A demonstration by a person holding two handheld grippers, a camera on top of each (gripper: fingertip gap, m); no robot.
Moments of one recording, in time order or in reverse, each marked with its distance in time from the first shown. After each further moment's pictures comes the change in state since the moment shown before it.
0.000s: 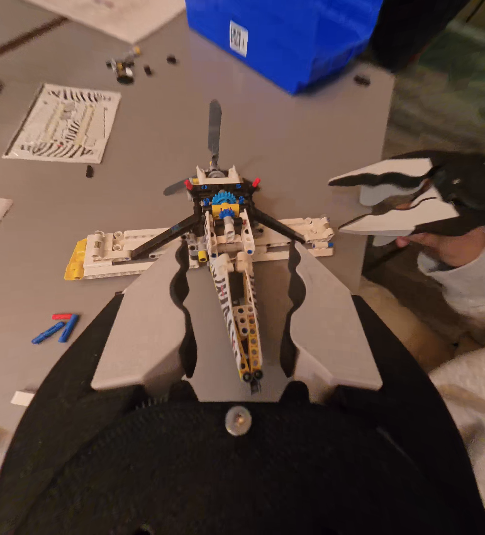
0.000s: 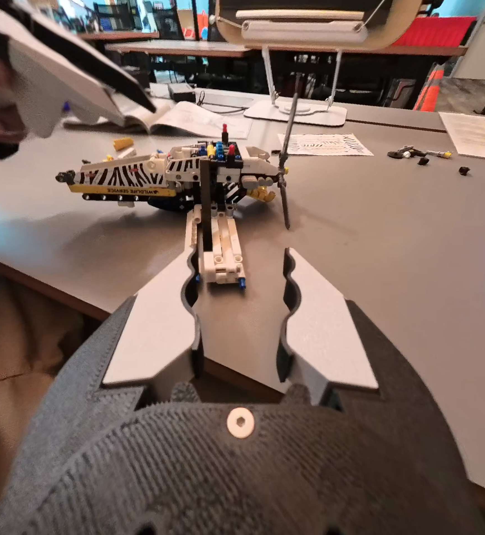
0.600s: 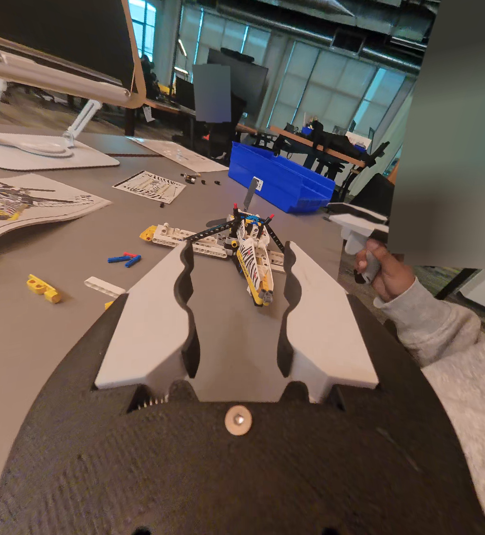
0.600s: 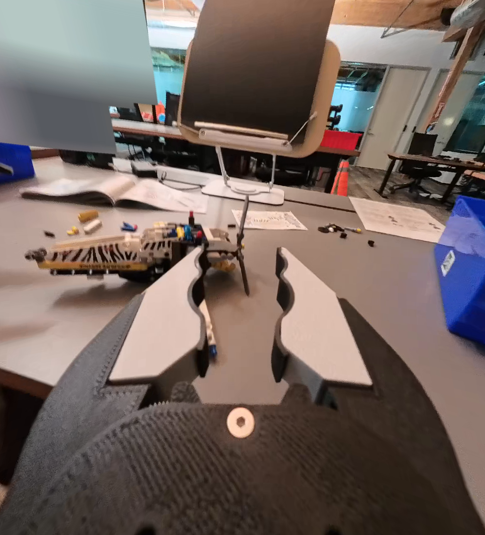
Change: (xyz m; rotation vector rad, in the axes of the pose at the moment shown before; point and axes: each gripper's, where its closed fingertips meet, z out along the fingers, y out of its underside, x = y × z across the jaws) left arm -0.030 0.040 -0.122 0.549 -0.015 -0.199; right arm 0.019 -0.063 -0.012 0.229 0.190 -0.075
